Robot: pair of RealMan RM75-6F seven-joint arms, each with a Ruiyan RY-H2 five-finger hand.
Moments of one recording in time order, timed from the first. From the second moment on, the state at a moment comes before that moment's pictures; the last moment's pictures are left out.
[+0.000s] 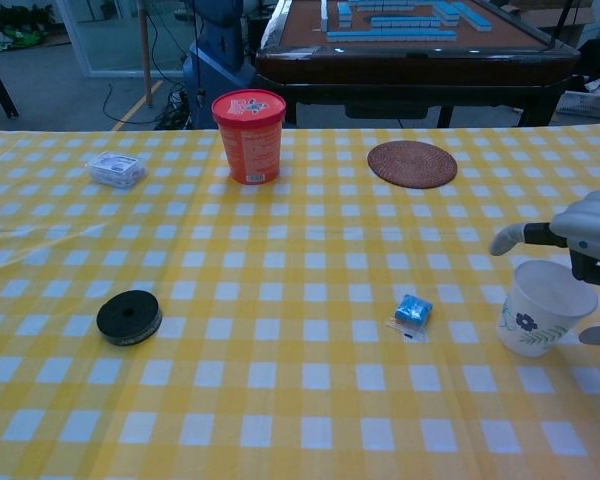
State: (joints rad) left arm -0.09 -1.03 -0.01 -1.66 1.51 1.46 -0.07; right arm 0.43 -1.24 0.01 -1.84 -1.30 1.00 -0.75
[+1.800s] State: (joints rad) left arm -0.08 -1.03 -0.01 -1.65 1.52 1.46 -0.06; right arm 0.42 -1.21 -0.02 -1.58 -1.51 0.93 0.75
